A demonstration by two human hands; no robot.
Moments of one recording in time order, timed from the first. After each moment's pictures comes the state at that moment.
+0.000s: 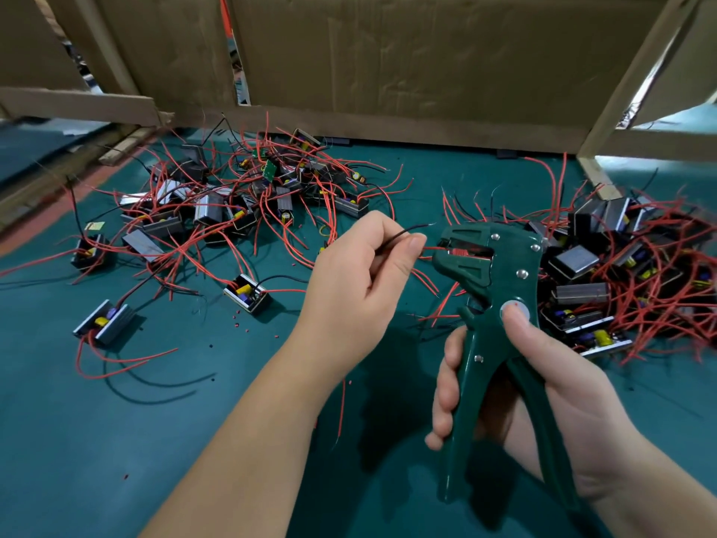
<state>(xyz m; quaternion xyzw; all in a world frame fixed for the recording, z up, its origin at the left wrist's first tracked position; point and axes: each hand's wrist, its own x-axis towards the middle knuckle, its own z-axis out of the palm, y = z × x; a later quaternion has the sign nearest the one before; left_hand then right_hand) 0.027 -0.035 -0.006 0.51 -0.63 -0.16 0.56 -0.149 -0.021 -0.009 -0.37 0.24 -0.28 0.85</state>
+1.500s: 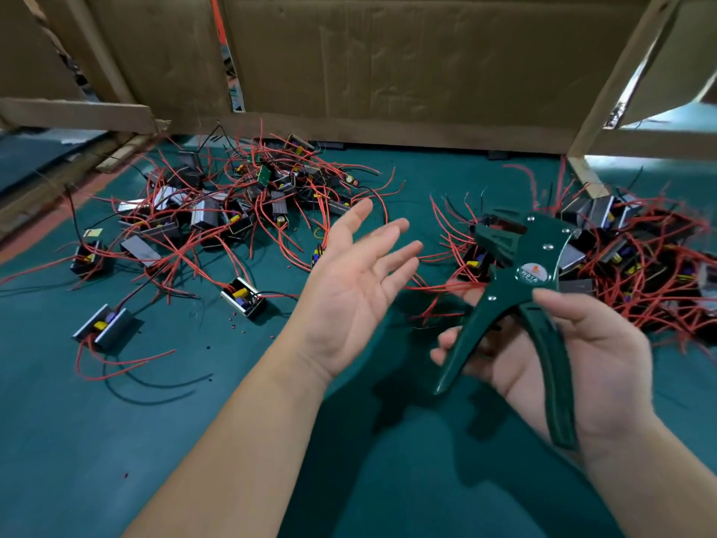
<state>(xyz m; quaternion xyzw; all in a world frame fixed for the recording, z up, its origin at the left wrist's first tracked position) 0.019 -0.044 0.000 0.29 -0.27 -0.63 0.67 -0.155 -0.037 -0.002 -0.32 0.24 -0.47 0.79</state>
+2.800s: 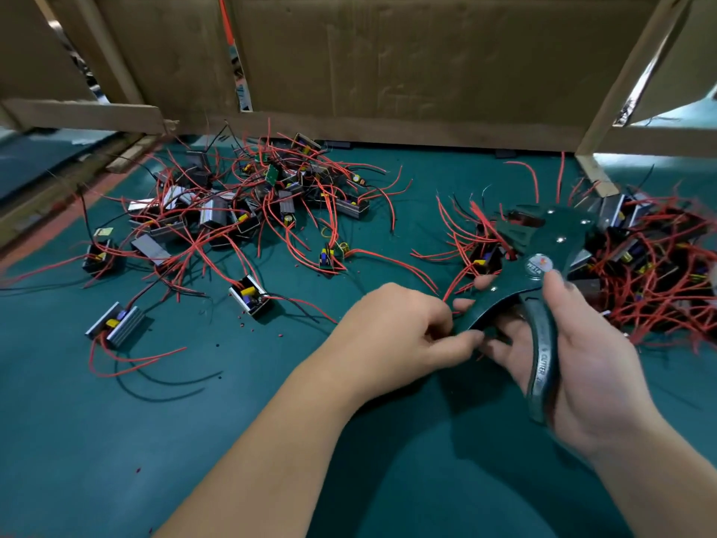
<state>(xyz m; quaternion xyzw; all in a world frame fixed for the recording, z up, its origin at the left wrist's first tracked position) 0.009 -0.033 -0.020 0.55 -0.77 -0.15 0.28 -0.155 -0.042 -0.018 -0.38 0.32 -0.51 0.70</state>
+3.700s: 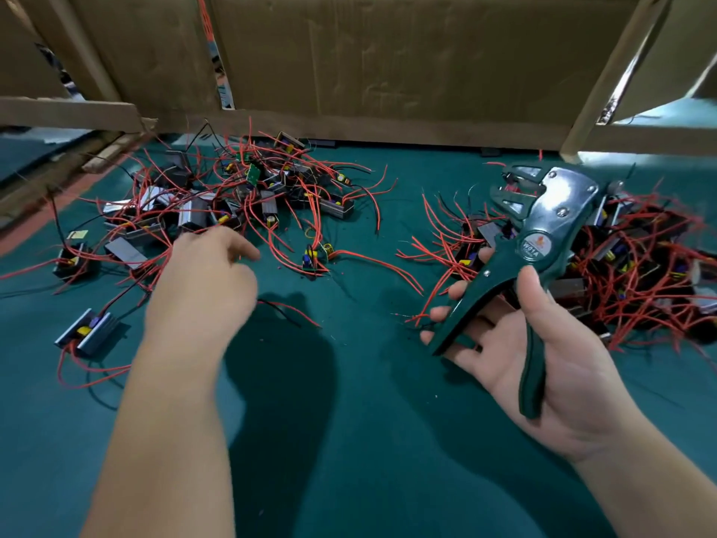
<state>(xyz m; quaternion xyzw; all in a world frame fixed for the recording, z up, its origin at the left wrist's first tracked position) 0.109 -0.027 0.008 0.84 -0.45 -0.11 0.29 -0.154 -0.045 -0.020 -0.35 0.24 -0.48 0.77</state>
